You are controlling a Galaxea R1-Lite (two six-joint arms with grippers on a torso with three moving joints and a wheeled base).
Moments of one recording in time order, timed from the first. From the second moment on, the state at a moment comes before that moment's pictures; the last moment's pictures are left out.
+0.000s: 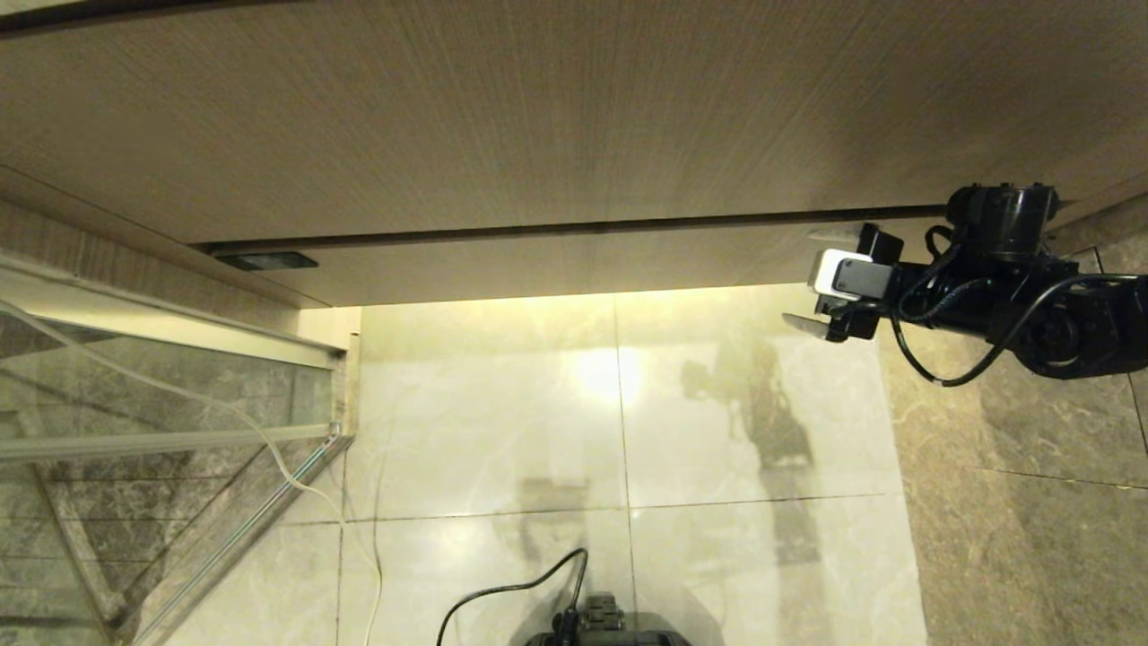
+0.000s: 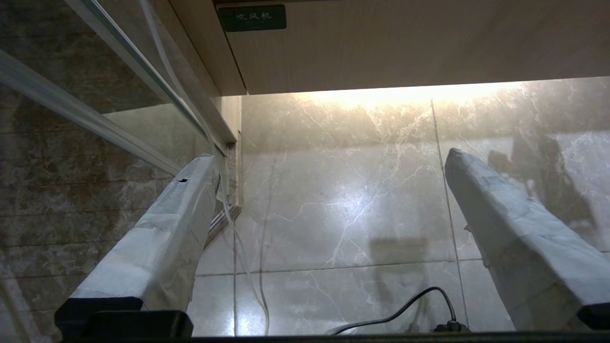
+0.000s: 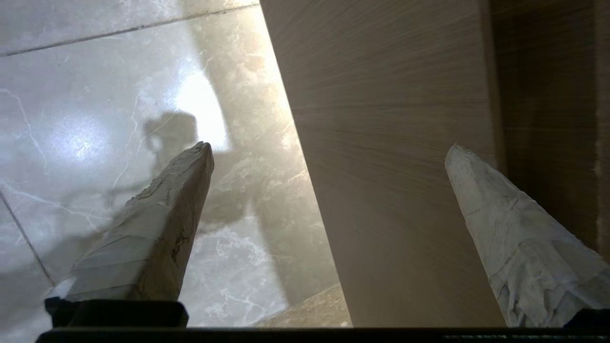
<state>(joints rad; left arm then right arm) 0.00 0.00 0.00 -0.23 0.00 -0.01 0.07 1.91 -1.21 -0.51 0.37 -1.30</state>
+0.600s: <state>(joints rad) 0.00 0.00 0.00 -0.23 0.00 -0.01 0.07 1.83 -1.12 -0.49 0.34 -1.31</state>
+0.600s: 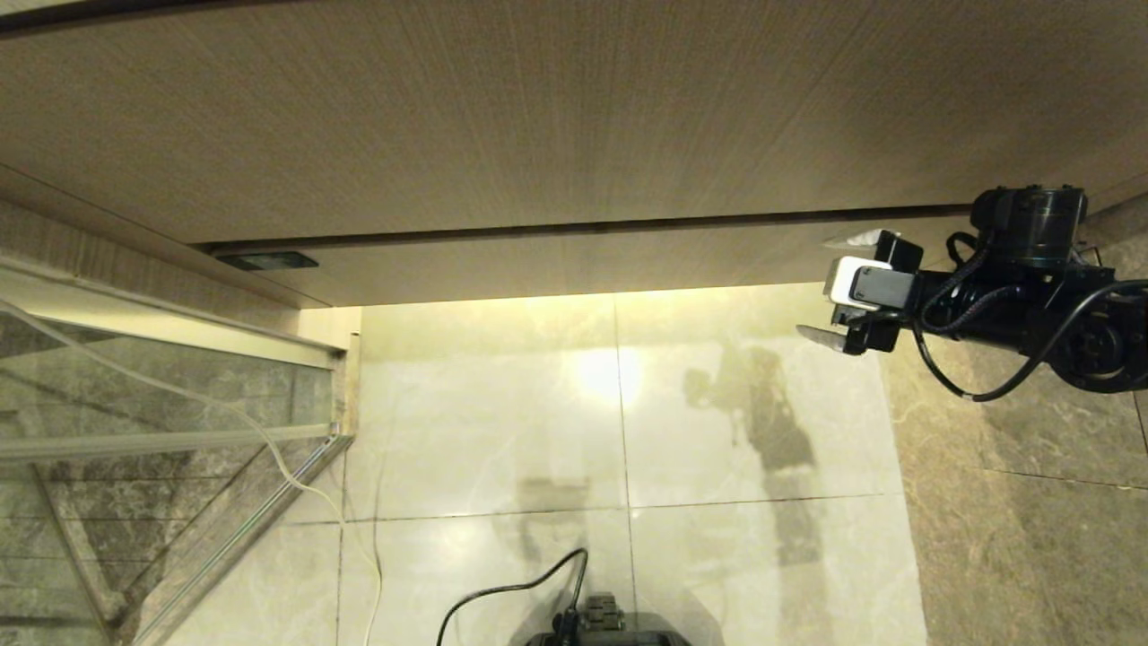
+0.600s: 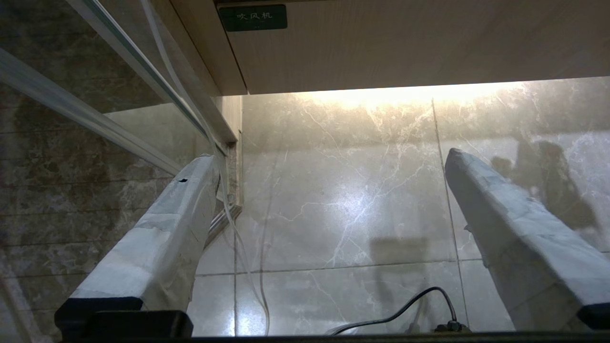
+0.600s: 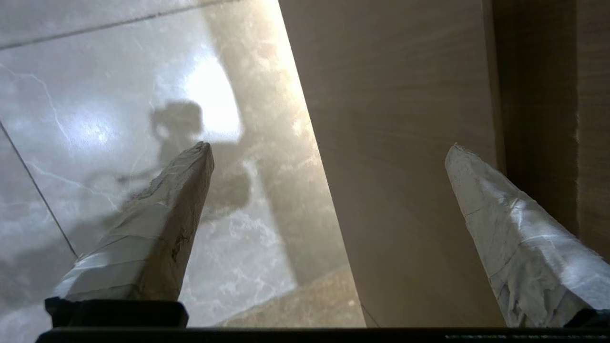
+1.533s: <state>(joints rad) 0.00 0.00 0.00 -0.23 0.00 -0.01 0.23 1.82 -1.07 -0.57 0.10 -1.30</state>
